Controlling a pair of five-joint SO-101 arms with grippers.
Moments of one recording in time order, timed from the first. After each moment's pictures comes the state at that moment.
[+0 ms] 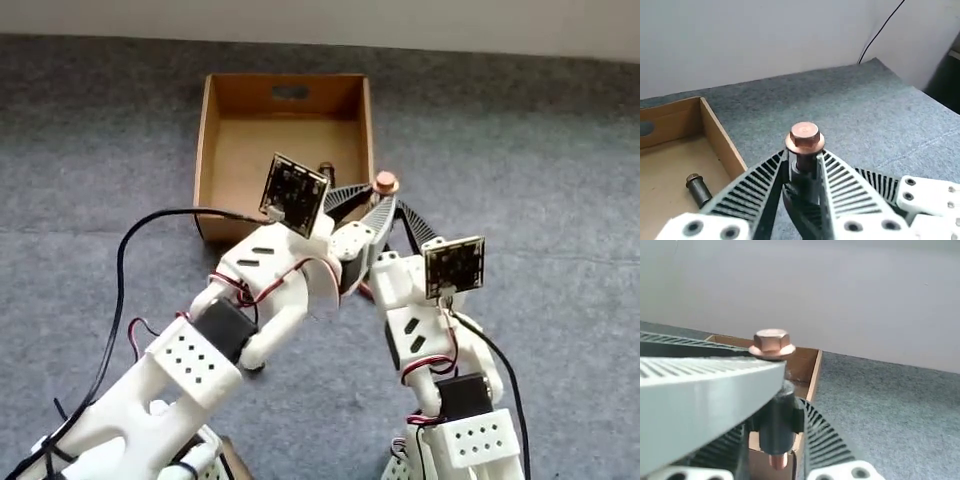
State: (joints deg) left arm 33.5 -46.2 51.3 15.7 13.0; right arm -16.8 -83.1 81.7 14.4 1.9
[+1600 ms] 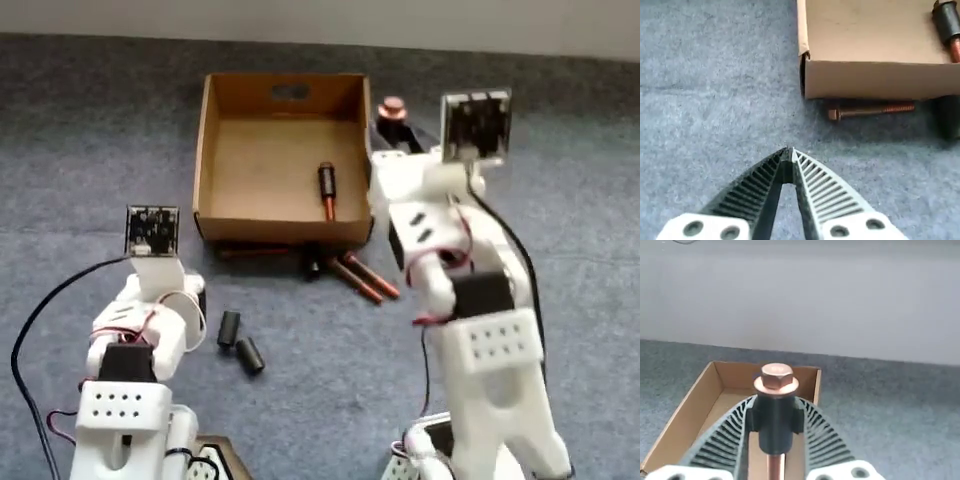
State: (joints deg) left arm -5.7 -72.0 79.3 47.8 1.5; right arm -17.0 -41.5 31.4 33.3 -5.1
